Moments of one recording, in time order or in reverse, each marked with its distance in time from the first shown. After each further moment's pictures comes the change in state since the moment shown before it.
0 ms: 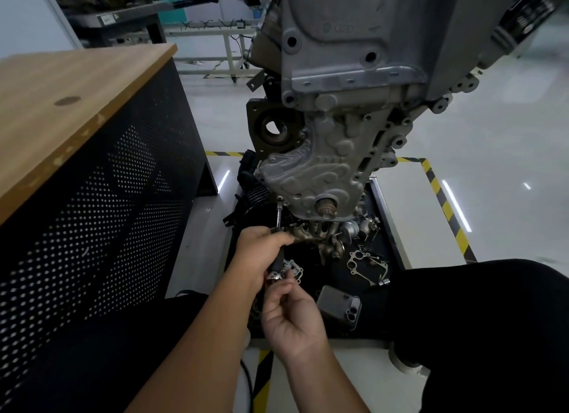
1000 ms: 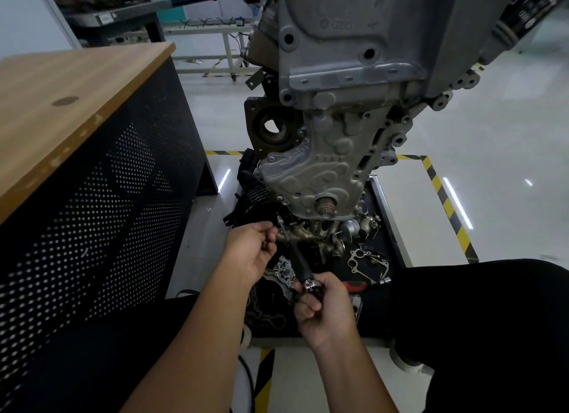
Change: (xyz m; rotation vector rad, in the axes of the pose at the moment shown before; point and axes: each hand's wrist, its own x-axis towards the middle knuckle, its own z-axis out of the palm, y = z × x) left_hand 0.030 -0.002 -0.007 -0.556 0.036 -0.208; right_hand 0.007 -0.049 -0.001 -0.715 0.159 -0.264
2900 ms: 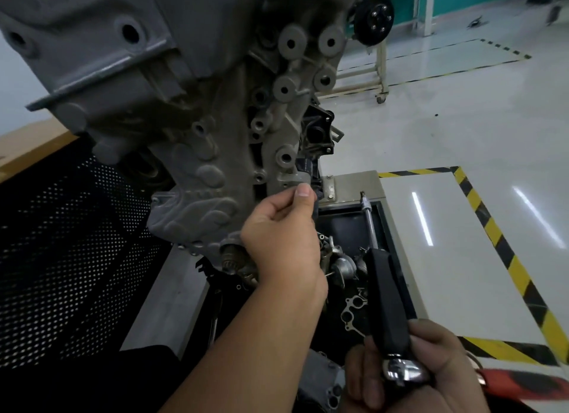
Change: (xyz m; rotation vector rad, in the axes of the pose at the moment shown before) left_hand -0.010 -0.088 0.262 -0.087 0.131 0.600; right_hand -0.010 -0.200 -0.064 0.179 0.003 -0.483
